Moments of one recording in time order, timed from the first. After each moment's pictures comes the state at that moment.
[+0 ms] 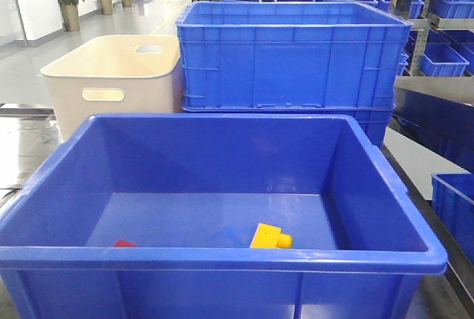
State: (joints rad) left arm -0.05 -0.01 0.03 0.00 0.02 -0.05; right arm 0.38 0.52 -0.59 0.19 0.77 -0.26
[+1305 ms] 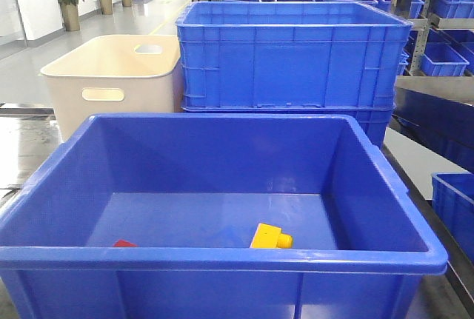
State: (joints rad) left arm 0.00 -0.01 0.03 0.00 0.02 -0.05; right arm 0.38 0.51 -0.59 0.19 0.77 -0.26
